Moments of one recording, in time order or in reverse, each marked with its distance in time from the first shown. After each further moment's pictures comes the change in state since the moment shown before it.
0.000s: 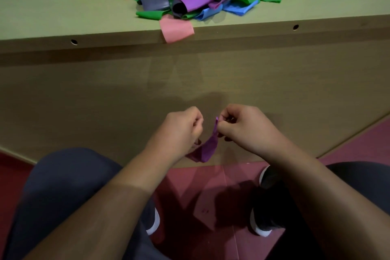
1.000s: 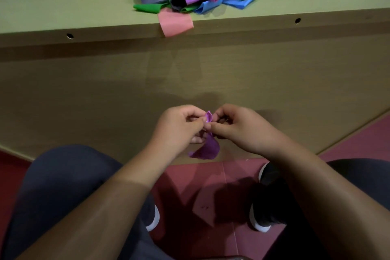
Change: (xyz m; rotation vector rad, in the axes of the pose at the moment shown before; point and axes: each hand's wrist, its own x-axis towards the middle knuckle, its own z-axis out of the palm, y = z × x) left_hand -0.007 0.027 -0.001 -0.600 -0.009 -0.324; right_hand -0.001 0.009 0.005 0.075 -0.144 -0.038
